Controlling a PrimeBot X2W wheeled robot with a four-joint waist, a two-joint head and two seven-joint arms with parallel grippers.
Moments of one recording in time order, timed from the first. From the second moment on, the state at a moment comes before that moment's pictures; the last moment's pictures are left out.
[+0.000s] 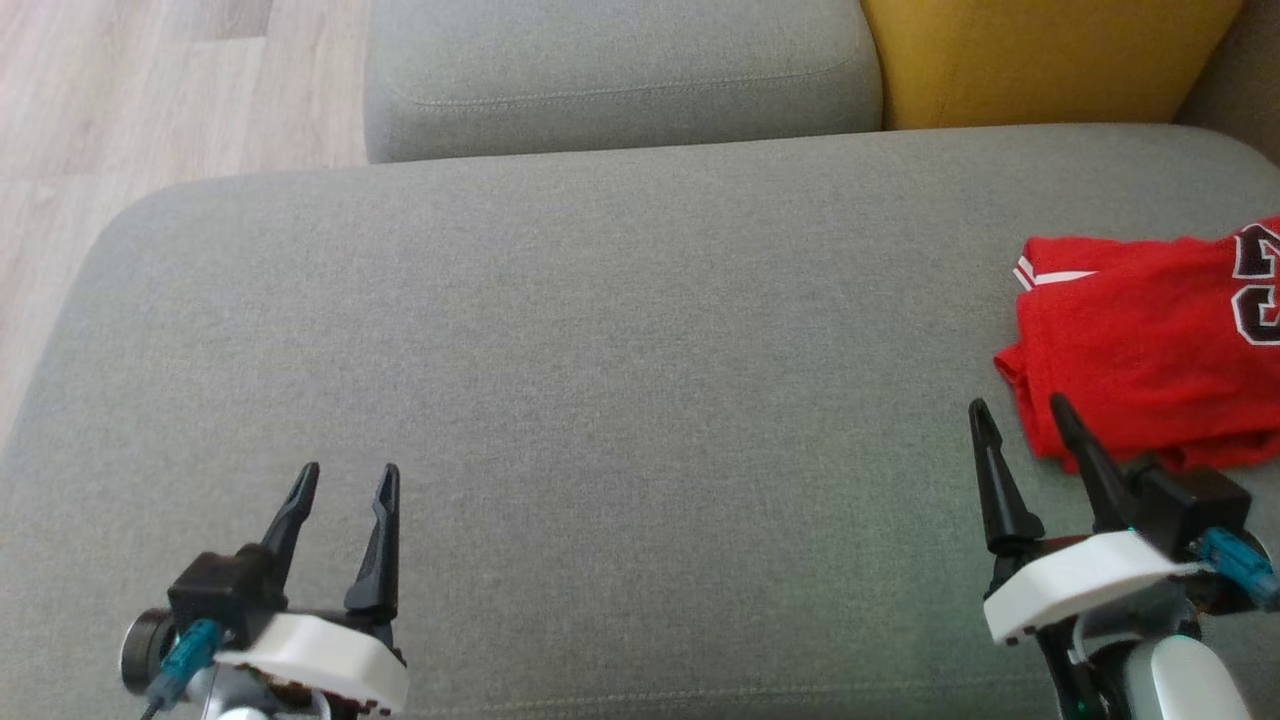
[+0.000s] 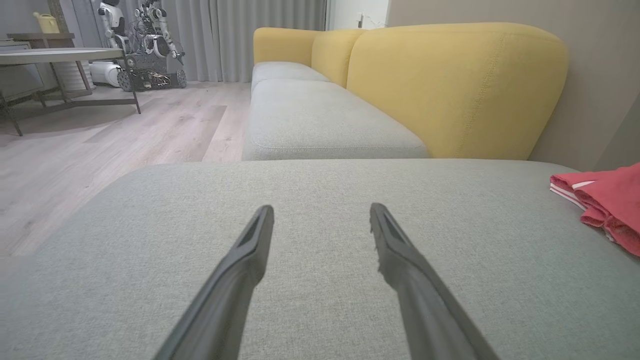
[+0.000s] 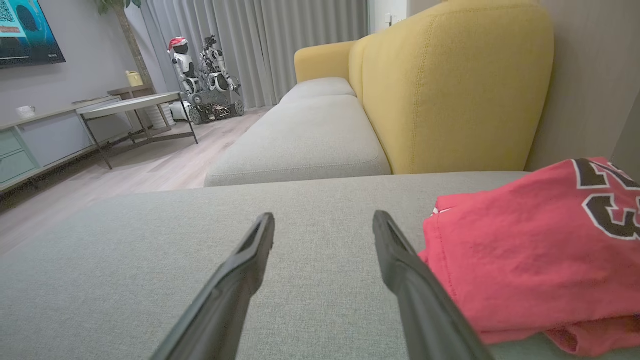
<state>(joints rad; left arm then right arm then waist) 0.06 0.27 -0.32 0.07 -0.36 0.12 -0.23 0.04 -0.05 0.01 0.02 0.16 0.13 0.06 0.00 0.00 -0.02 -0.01</state>
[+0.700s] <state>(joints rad) 0.06 0.28 -0.32 0.06 -0.36 0.14 -0.23 0.06 -0.05 0.02 -0.02 0.16 0.13 0.08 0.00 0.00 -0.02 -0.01</state>
